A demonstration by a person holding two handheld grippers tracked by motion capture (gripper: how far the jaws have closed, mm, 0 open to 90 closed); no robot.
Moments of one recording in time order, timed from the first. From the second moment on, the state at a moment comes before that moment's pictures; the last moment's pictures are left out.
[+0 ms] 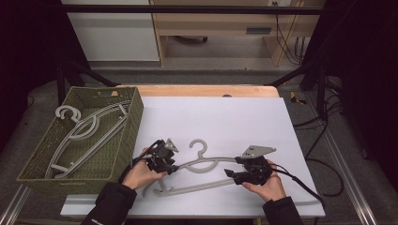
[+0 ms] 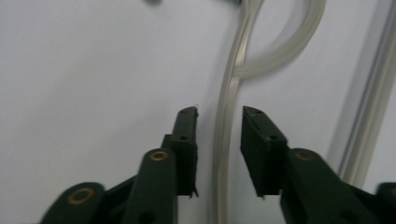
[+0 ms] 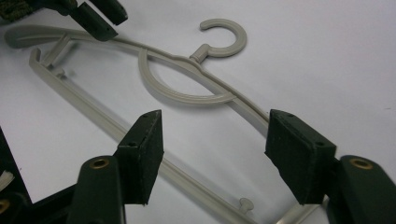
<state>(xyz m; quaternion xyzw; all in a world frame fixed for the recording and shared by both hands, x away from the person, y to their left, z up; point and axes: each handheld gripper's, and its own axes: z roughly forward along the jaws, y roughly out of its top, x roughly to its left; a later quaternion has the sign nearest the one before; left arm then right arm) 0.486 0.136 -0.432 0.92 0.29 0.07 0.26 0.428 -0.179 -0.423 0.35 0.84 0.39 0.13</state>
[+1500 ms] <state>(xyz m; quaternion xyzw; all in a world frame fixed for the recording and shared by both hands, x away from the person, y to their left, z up) 0.497 0.079 -0.449 0.95 0.23 0.04 0.20 0.425 -0.197 -0.408 0.38 0.80 0.43 0.17</state>
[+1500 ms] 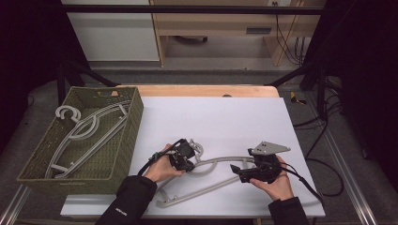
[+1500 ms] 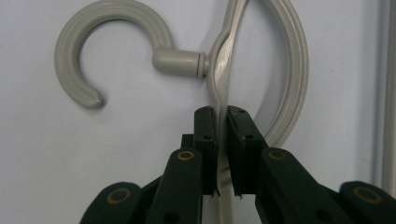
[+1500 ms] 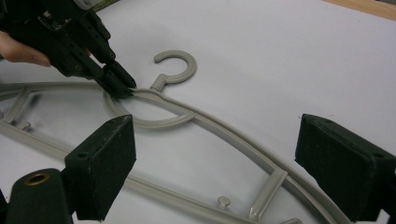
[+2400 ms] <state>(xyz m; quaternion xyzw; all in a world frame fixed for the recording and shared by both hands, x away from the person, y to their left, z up) 0.479 0.070 -0.449 0.95 0.25 0.08 0.19 0.425 -0.201 -0.404 0.39 0.80 0.43 0.17</state>
